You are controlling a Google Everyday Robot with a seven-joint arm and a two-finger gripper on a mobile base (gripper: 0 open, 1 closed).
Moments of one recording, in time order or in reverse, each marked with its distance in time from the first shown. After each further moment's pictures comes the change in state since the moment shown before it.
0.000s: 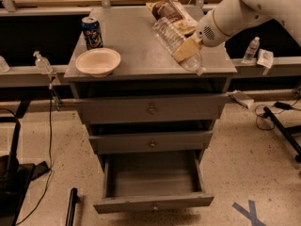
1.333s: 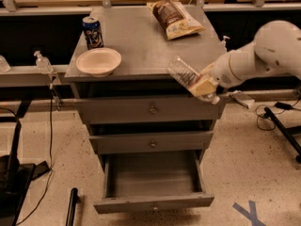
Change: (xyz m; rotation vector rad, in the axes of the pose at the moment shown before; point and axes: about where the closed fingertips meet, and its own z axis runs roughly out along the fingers) arm 0.107 0.003 0.037 -0.009 -0.044 -0.205
